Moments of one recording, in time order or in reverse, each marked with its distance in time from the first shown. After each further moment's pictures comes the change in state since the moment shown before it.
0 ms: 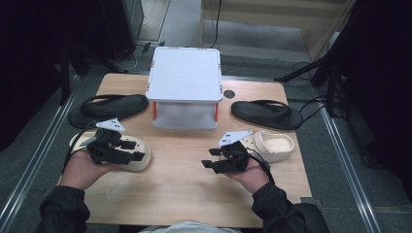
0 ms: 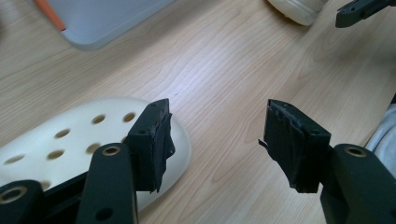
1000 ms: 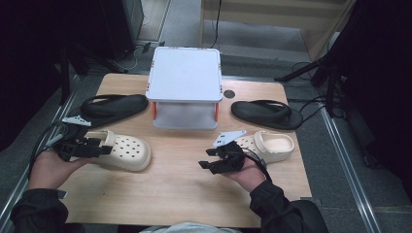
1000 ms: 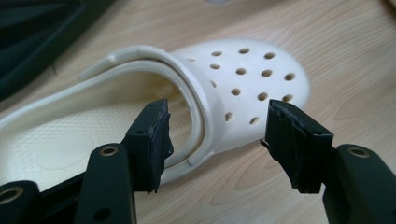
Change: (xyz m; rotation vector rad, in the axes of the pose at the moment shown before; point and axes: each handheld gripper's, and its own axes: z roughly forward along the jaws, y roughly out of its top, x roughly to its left) left arm 0.059 -0.036 -0.028 0.055 0.209 -0.199; right arm 0.003 0.004 0.010 0.035 0.002 -0.042
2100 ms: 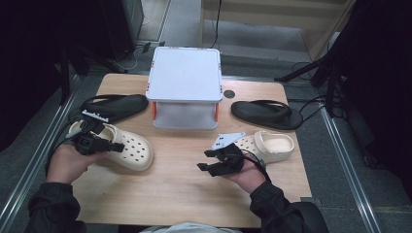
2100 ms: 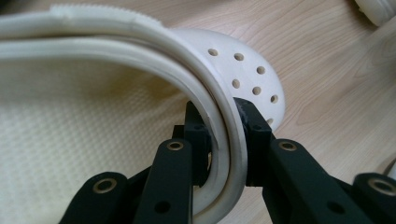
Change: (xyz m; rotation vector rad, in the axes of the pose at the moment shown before) left arm -0.017 0.027 0.016 0.070 -0.152 -0.003; right arm 0.006 0.000 -0.001 -0.015 0.019 -0.038
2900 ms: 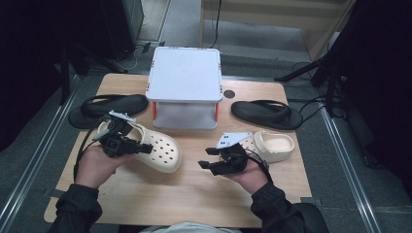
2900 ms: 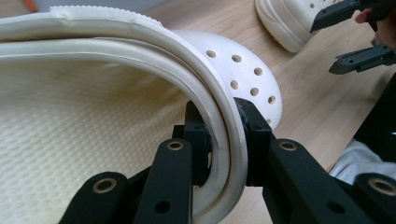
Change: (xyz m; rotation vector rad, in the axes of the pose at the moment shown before) left arm -0.078 0.029 0.022 -0.045 -0.110 0.049; right arm 0.002 0.002 -0.014 -0.075 -0.003 0.008
